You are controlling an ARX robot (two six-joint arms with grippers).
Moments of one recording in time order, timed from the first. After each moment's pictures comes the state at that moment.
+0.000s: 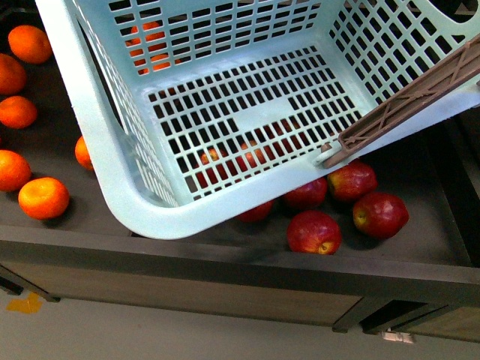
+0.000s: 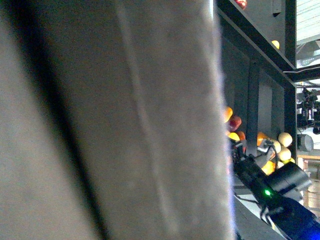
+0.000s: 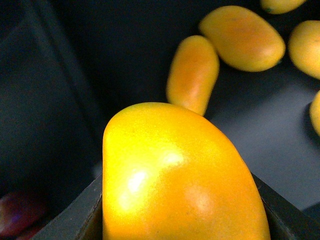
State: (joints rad) left arm -0.72 1.90 1.66 -0.40 0.02 -0.95; right arm -0.61 2.12 1.19 0.20 -0.29 0.23
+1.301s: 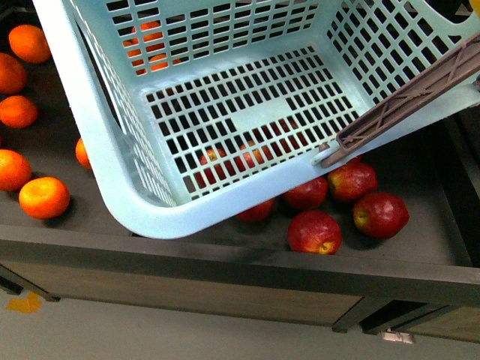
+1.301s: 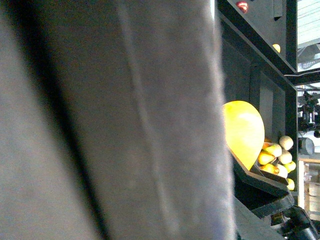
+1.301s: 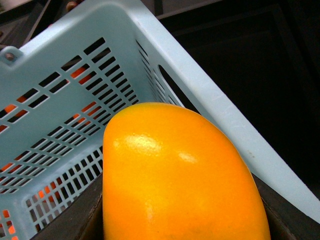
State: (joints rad) left arm -0.72 1.90 1.66 -0.40 0.02 -0.95; right arm 0.20 1.51 0.87 0.27 0.06 0.36
